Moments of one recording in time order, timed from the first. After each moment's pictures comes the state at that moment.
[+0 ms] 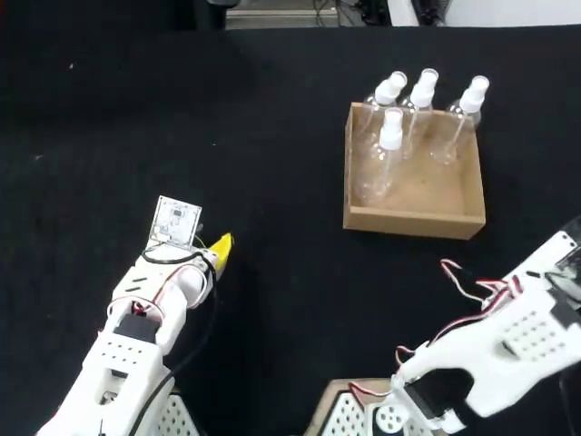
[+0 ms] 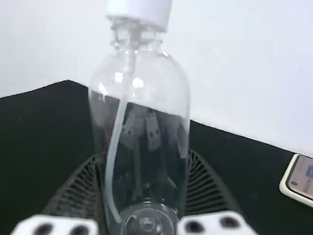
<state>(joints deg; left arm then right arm) 8.0 -62.6 94.4 7.3 -5.2 55.5 36.0 49.3 -78.4 4.5</state>
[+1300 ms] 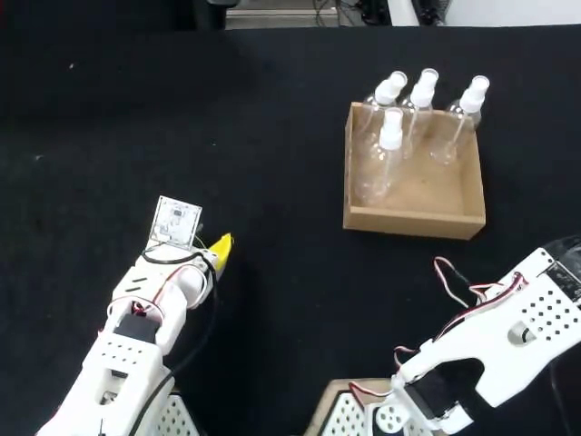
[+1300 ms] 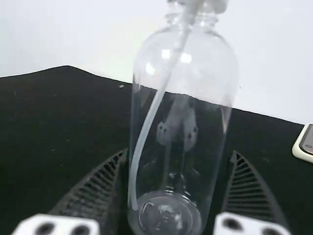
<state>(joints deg) 8.0 -62.6 94.4 7.3 -5.4 56.0 57.6 37.9 -88.4 4.4</state>
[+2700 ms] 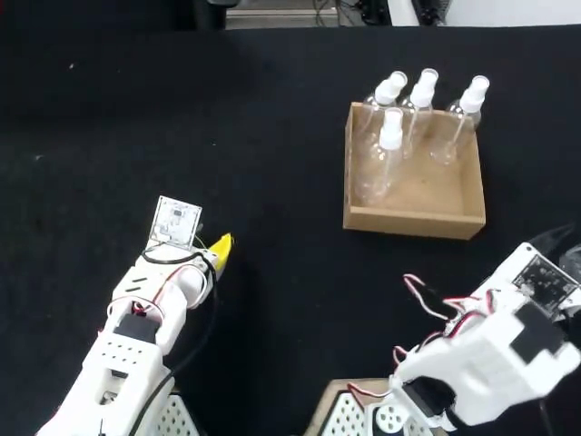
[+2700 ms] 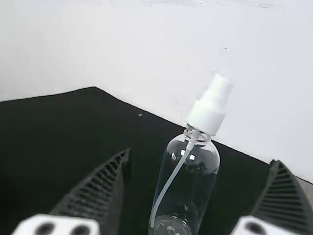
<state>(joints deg) 8.0 -62.6 94.4 7.3 -5.4 52.3 9.3 81.0 -83.2 10.4</state>
